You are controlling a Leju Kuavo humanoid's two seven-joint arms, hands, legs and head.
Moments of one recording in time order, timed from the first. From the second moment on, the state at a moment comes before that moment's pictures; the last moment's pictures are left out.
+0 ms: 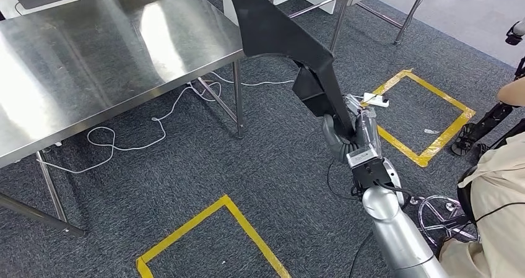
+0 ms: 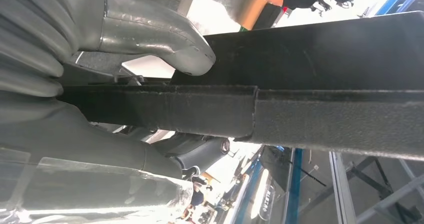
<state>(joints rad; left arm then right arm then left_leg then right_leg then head) -0.07 -0.17 1.13 -0.23 -0.43 -0.03 -0.50 -0.23 -0.23 0.19 -1.59 0.22 -0.24 -0.47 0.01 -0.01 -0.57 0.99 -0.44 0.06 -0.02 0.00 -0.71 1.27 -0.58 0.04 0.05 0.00</state>
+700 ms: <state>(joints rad) -0.07 -0.17 1.13 -0.23 -0.43 -0.02 -0.50 -0.23 -0.23 0.20 -1.59 0.22 -0.24 -0.46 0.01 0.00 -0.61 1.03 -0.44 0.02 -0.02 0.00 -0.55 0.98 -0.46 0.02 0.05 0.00</state>
